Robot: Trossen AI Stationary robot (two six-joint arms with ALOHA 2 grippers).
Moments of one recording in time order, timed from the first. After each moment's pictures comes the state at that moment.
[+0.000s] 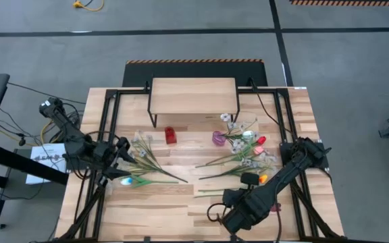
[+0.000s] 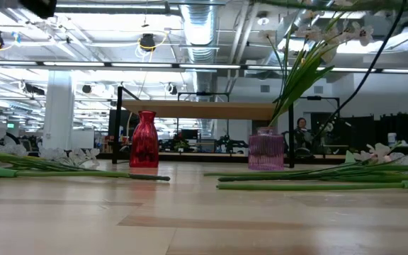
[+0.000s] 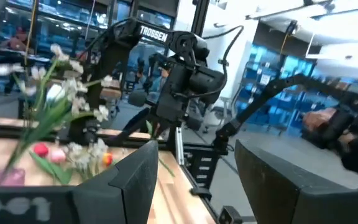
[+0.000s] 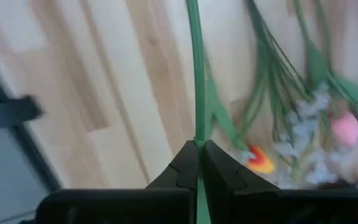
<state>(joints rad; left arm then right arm) -0.77 0.40 0.28 0.32 -0.46 -0.15 0.70 2.02 1.90 -1.57 0.10 0.89</state>
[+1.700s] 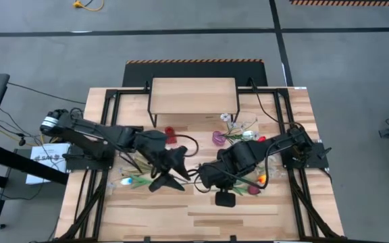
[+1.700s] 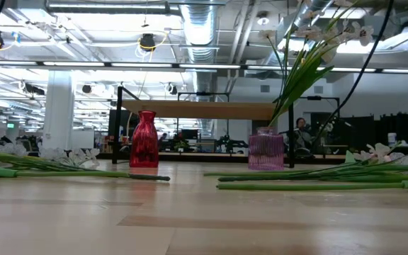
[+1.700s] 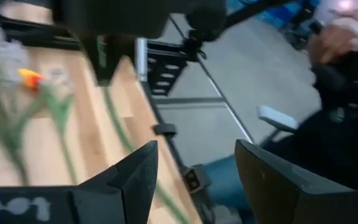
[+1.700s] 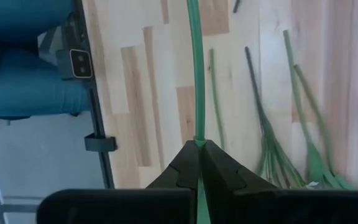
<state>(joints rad) -0.22 1.43 1.25 -0.22 0.44 -0.30 0.40 2.02 2.24 -1.57 -0.10 0.47</state>
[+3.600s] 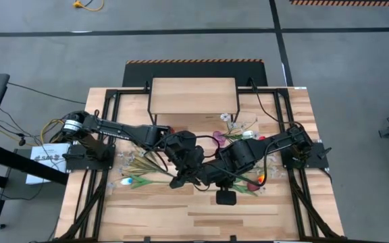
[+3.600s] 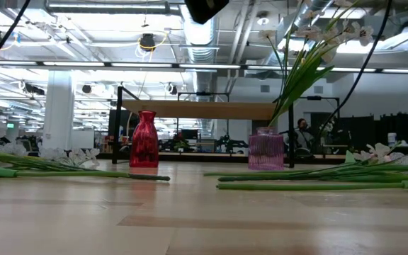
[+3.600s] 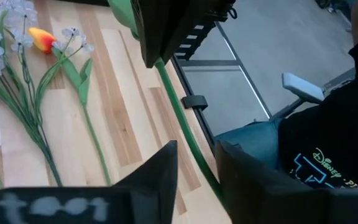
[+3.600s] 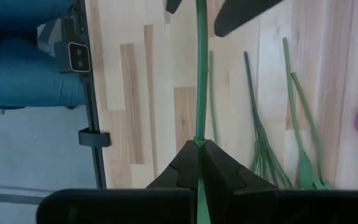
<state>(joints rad) -0.14 1.69 1.46 -0.40 0.51 -0.18 0.39 2.02 2.24 -1.57 -0.10 0.39</state>
